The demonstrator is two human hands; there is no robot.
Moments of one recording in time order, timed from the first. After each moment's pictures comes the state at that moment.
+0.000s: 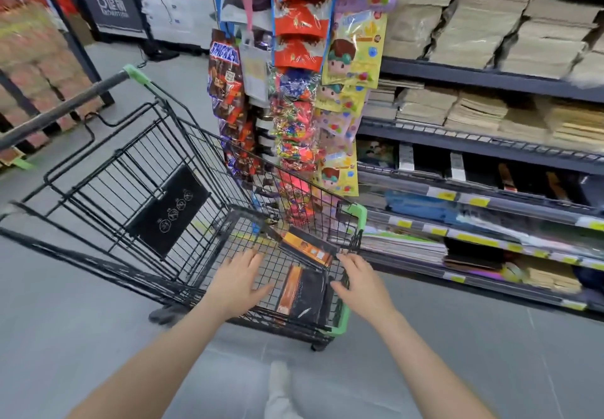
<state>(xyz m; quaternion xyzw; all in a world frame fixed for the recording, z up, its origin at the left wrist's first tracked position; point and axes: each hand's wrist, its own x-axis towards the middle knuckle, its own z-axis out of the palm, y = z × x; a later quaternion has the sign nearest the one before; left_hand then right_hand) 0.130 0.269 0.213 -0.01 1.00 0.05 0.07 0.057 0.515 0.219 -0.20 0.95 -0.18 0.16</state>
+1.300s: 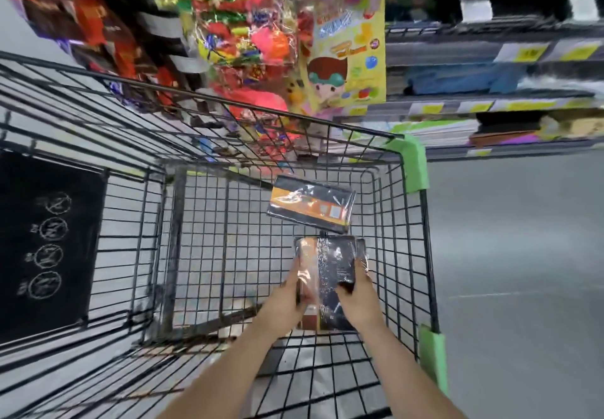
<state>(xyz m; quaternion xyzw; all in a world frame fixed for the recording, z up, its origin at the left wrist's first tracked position) 0.000 0.251 -0.036 -0.04 0.83 0.36 0.42 -0.005 0.411 -0.040 0.27 0.83 -0.36 0.34</state>
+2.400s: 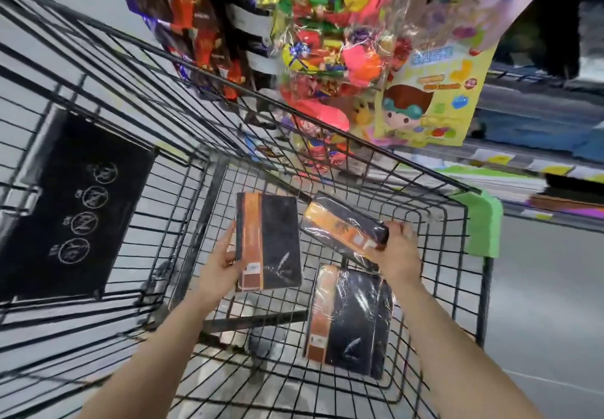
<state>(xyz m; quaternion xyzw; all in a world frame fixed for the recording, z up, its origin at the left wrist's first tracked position) -0.050 0.131 -0.031 -0.36 0.69 0.59 0.20 -0.157 0.415 -0.057 0.08 0.95 -0.16 0.25</state>
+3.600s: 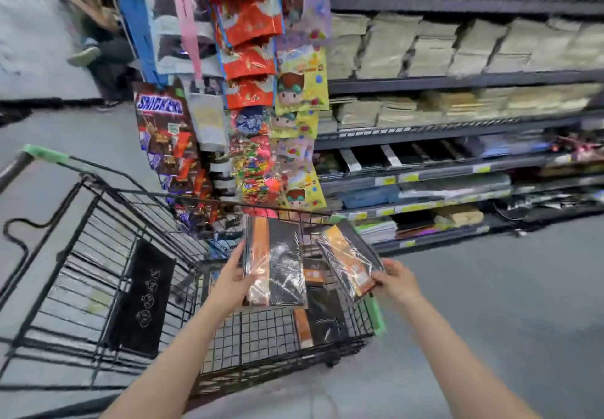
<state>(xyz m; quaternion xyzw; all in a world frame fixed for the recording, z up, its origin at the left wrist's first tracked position) 0.043 0.143 0.228 -0.05 0.79 0.59 0.15 0.070 0.463 0.224 0.29 0.71 -0.64 0.03</state>
